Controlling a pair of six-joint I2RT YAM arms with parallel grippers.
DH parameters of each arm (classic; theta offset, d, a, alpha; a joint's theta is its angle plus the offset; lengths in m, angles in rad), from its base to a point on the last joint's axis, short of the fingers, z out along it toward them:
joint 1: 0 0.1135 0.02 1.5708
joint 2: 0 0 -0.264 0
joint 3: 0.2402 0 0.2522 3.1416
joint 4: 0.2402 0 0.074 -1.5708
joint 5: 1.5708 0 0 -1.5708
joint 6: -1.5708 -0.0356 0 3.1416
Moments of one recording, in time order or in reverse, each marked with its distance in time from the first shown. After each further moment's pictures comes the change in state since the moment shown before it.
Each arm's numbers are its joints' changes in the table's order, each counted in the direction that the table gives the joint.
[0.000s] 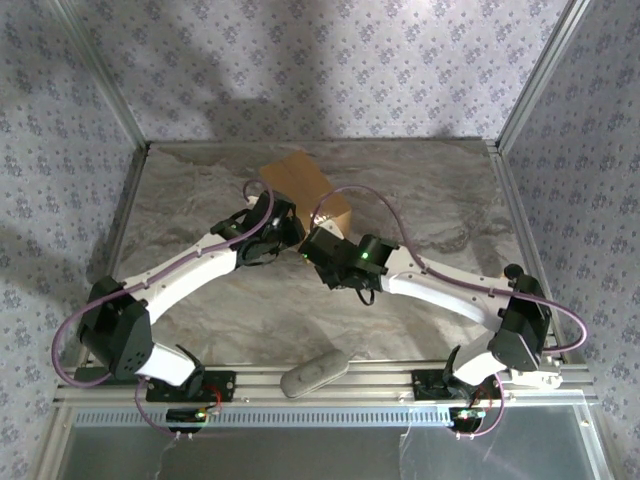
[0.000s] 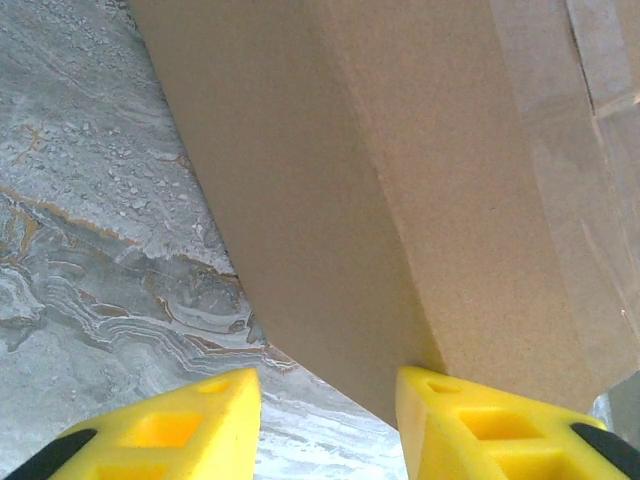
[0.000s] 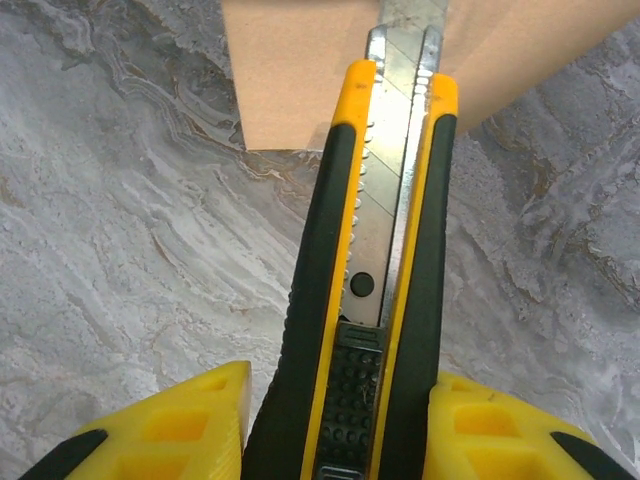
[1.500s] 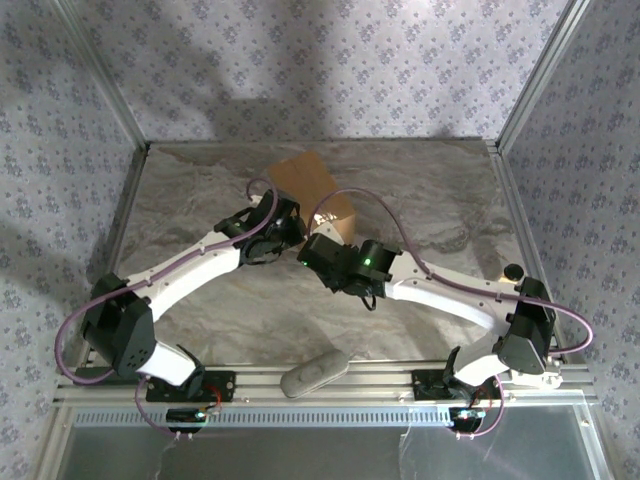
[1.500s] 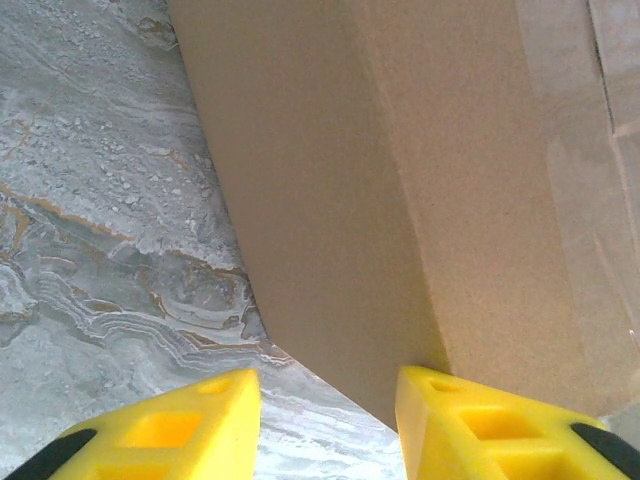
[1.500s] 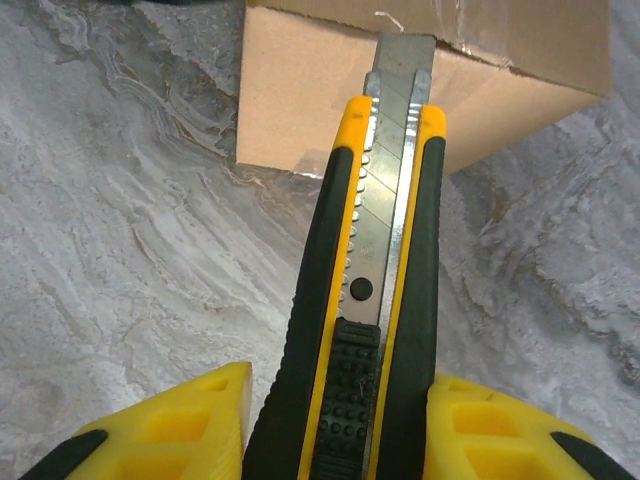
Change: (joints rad) left arm -0.017 -0.023 0.030 0.022 -0.005 0.009; right arm 0.042 0.035 -0.003 0.017 0.089 0.065
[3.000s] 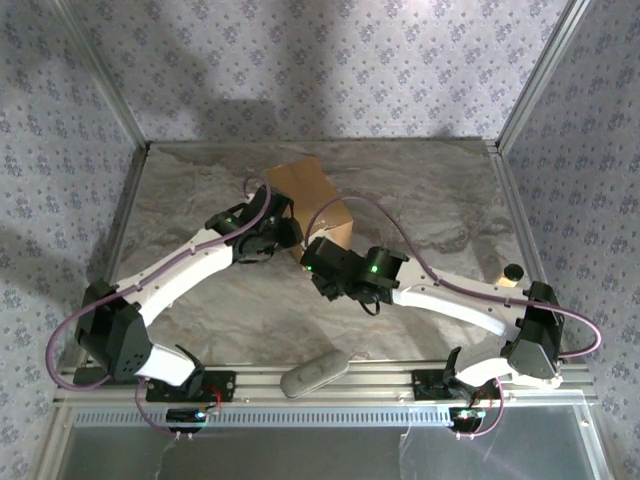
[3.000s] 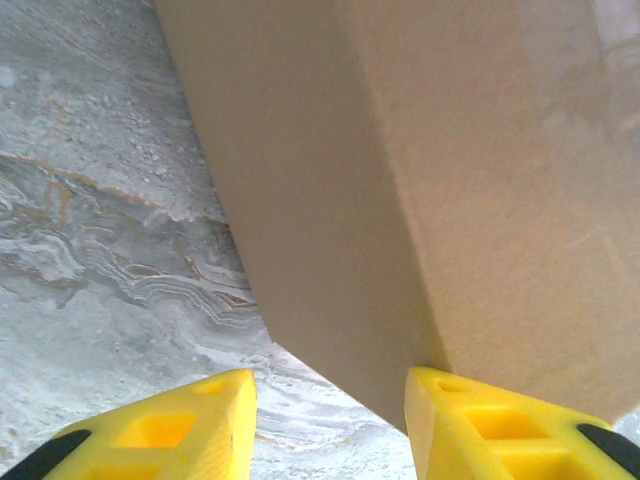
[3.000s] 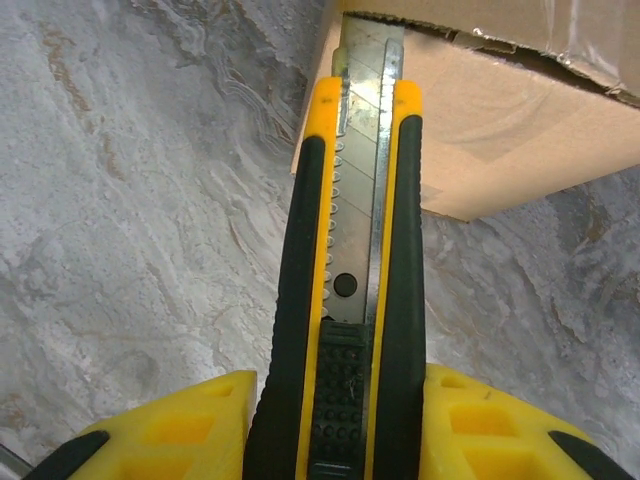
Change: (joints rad) left arm 0.040 0.045 0.052 0.158 0.053 -0.090; right arm 0.014 0.053 -0.064 -0.095 -0.135 0.024
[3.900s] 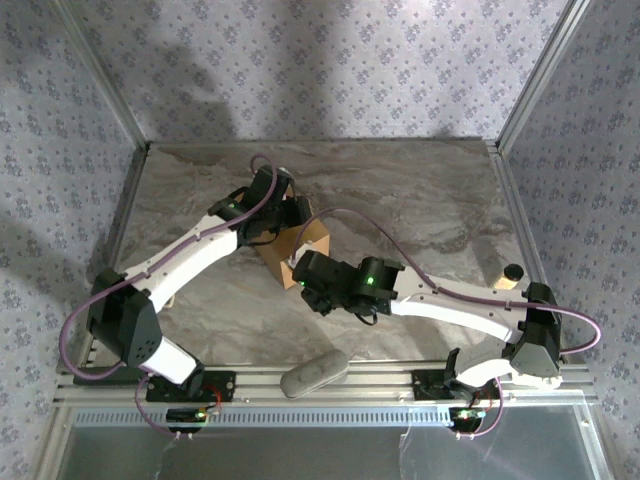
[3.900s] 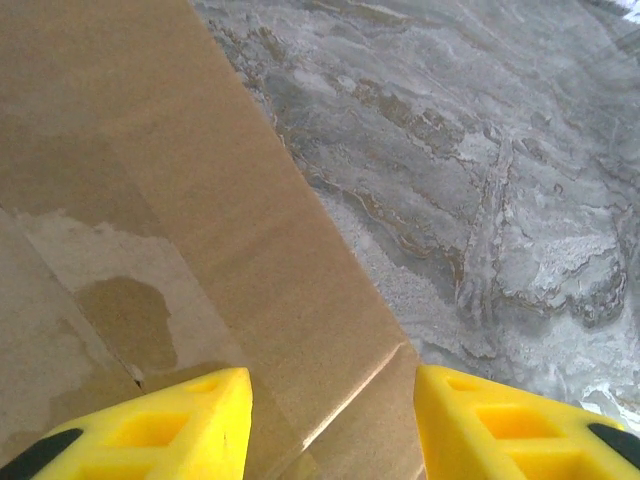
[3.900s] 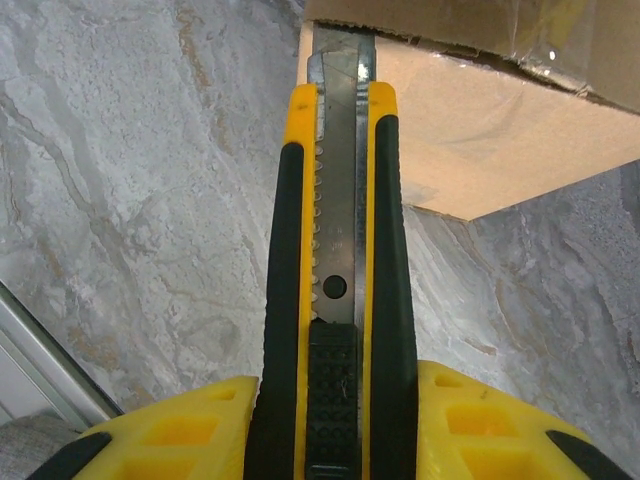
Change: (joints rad) left arm 0.034 -0.076 0.090 -0.134 0.020 -0.130; right arm 0.085 0.000 0.015 0.000 -0.058 0.035
